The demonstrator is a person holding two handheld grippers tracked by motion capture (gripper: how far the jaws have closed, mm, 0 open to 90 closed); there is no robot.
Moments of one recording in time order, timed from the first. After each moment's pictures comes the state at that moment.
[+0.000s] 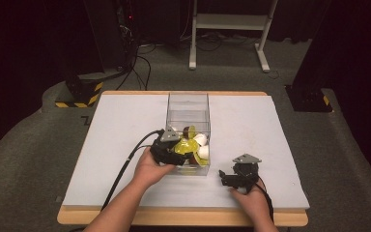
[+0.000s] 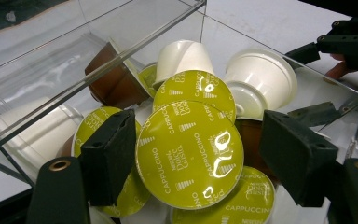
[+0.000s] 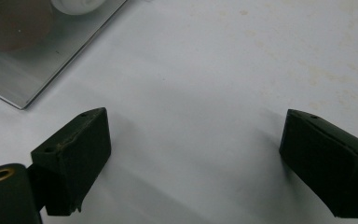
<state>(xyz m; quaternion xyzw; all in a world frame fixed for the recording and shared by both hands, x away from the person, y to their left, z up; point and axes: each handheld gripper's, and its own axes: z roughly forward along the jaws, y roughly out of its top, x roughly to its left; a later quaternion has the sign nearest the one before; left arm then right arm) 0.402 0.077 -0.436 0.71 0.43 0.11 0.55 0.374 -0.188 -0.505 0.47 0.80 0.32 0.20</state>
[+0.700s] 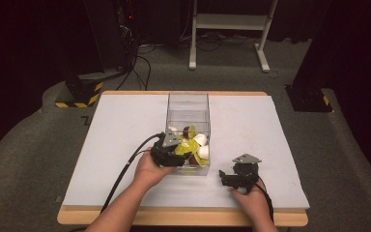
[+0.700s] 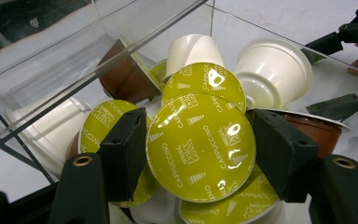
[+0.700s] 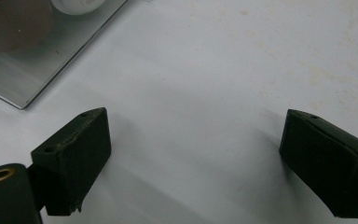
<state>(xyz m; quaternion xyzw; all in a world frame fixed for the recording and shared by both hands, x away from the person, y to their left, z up) 0.394 0.074 -0.443 0.71 0.42 0.16 0.54 0.374 -0.188 -0.505 0.47 0.80 0.32 0.20</state>
